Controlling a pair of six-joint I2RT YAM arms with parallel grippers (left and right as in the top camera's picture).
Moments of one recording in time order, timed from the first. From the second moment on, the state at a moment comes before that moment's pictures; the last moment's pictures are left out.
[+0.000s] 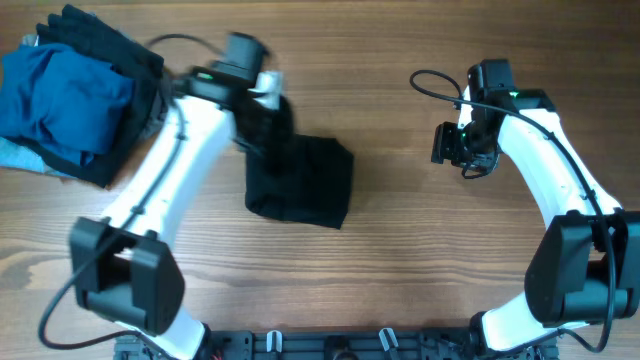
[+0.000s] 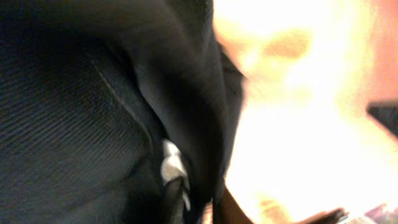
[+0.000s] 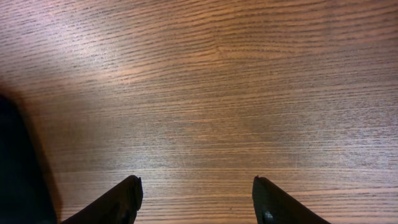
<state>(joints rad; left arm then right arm) -0.37 1.77 1.52 -1.04 0.32 -0.41 0.04 1.74 1.27 -0.97 -0.10 0.23</state>
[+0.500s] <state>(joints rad) -0.60 1.88 1.52 -1.09 0.14 -0.42 0.04 1.74 1.27 -0.98 -0.16 0.18</state>
